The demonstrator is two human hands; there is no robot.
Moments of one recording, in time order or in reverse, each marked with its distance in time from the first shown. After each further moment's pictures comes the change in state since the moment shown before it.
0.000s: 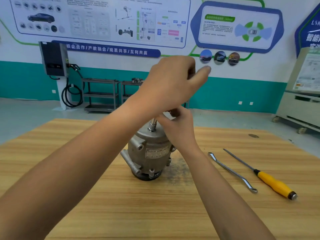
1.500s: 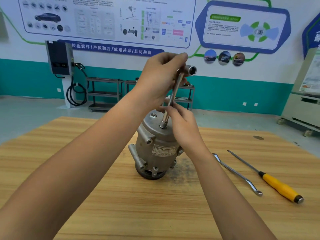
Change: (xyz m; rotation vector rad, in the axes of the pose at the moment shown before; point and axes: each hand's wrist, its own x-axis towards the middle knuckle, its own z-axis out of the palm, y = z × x) left_hand 0.006 -0.024 0.004 -1.111 0.107 -0.478; right_hand 0.000 -0.012 0.001 0.029 -0.103 0.322
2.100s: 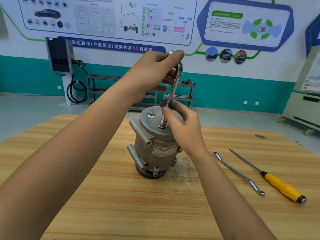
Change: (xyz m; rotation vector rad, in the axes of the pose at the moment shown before) left_hand 0.012 0.002 -0.029 0.525 -0.081 -0.024; right_hand -0.002 0.011 0.001 -0.017 0.044 -0.140
